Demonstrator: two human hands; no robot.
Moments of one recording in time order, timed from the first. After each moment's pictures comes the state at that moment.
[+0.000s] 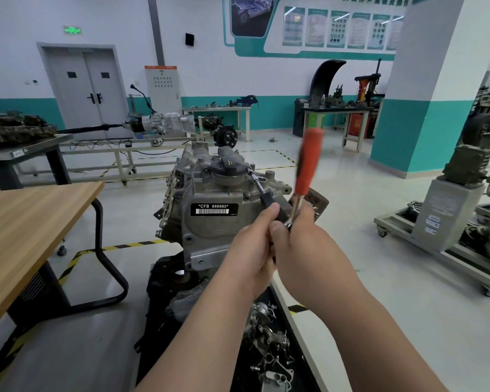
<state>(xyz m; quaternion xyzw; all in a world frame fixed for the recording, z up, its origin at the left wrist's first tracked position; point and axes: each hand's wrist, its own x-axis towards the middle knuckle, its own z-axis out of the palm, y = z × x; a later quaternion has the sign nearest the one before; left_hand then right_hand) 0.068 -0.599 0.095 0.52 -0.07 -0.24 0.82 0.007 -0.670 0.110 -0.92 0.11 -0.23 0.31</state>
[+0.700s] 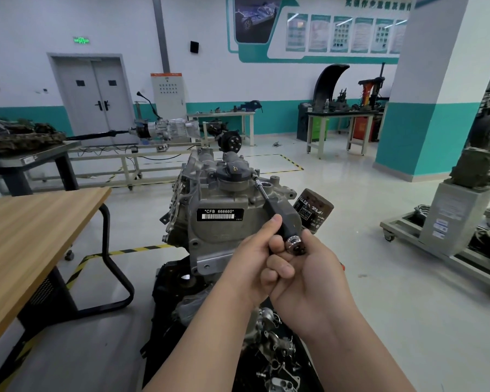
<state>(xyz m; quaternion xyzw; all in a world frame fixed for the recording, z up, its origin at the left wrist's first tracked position) 0.071 -0.589 0.087 0.50 -0.07 -0.29 0.81 0.006 -0.650 0.107 -0.23 0.13 -0.05 0.96</state>
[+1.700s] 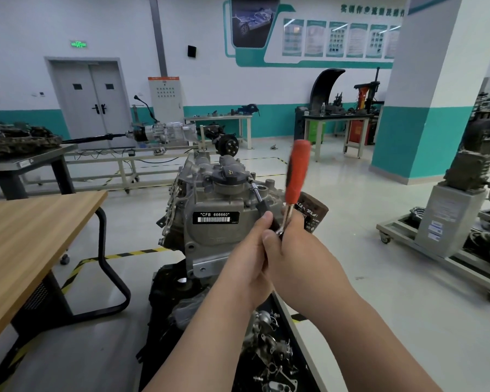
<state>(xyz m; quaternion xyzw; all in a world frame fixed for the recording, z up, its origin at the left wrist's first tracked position) 0.073 -0.597 0.087 0.48 -0.07 -0.29 0.83 0.006 -0.662 0.116 -0.93 0.10 -0.20 0.29</state>
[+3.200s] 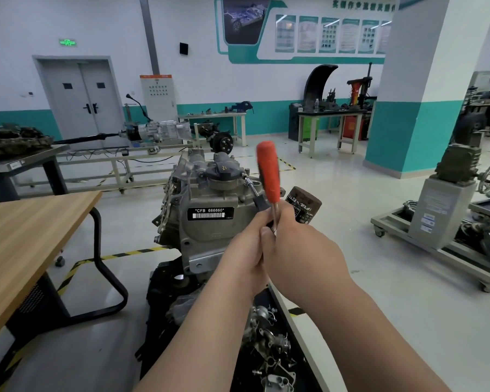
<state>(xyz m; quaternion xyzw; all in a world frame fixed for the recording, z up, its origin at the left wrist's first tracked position) 0.071 -0.602 0.095 0.51 -0.05 -0.29 0.81 0.001 -0.665 0.118 -0.96 0.12 -0.21 0.16</state>
